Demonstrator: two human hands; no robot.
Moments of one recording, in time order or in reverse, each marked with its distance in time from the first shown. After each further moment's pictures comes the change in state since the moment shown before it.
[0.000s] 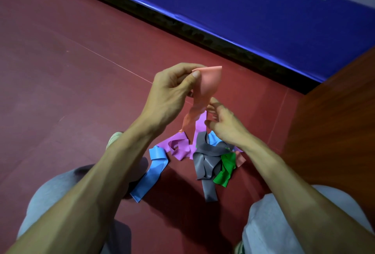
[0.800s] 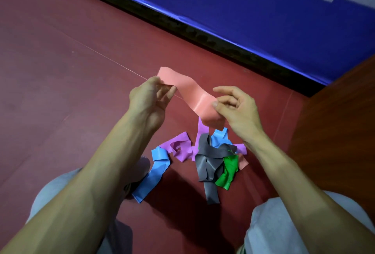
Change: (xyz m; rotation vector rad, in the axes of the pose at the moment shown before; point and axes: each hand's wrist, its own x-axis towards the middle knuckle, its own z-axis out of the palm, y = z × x) left_hand 0.014 -0.011 -0.020 -0.725 0.618 -0.584; right_hand -0.006 -0.023 -0.020 0.366 0.293 -0.127
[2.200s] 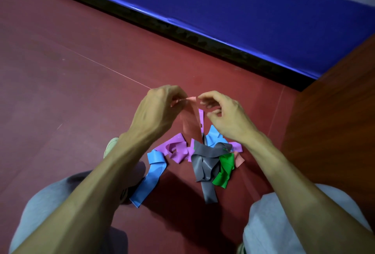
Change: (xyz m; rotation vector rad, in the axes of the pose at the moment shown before) left_hand -0.005 -0.020 -0.010 1.566 -0.469 0.888; right_hand 0.000 0.009 -0.011 -0.433 -0.163 -0.121
